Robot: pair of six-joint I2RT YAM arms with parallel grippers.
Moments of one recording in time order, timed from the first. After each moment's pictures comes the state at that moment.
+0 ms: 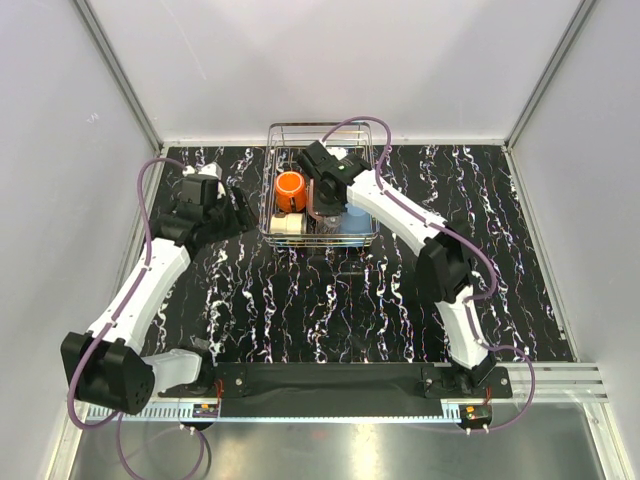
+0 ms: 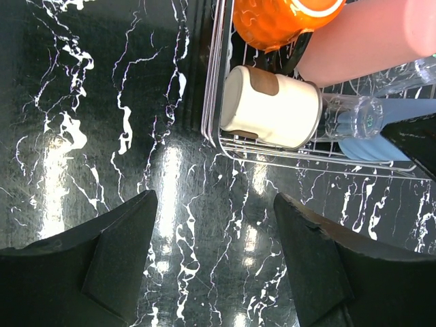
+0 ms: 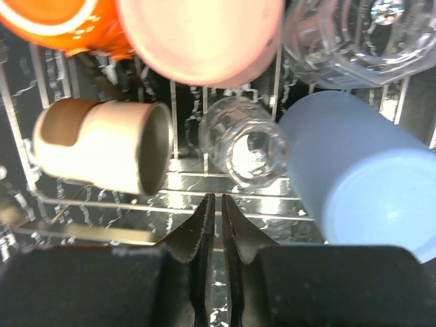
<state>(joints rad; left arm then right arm) -0.23 1.20 1.07 -0.63 0.02 -0.52 0.75 2.16 2.11 -1.02 0.27 0.69</state>
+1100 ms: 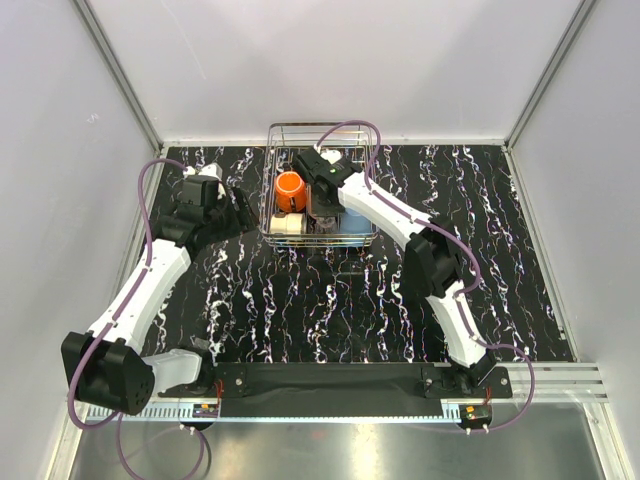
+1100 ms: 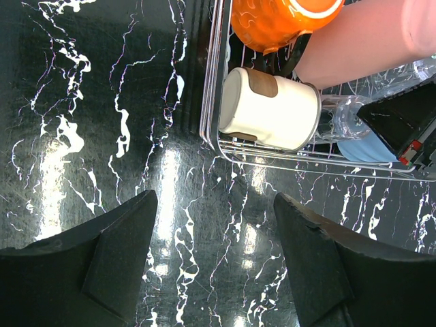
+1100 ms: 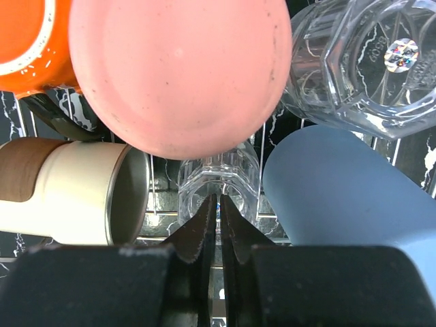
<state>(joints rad) -0.23 1.20 1.05 -0.60 0.03 -0.52 0.74 2.27 2.15 -0.99 0.35 0.64</state>
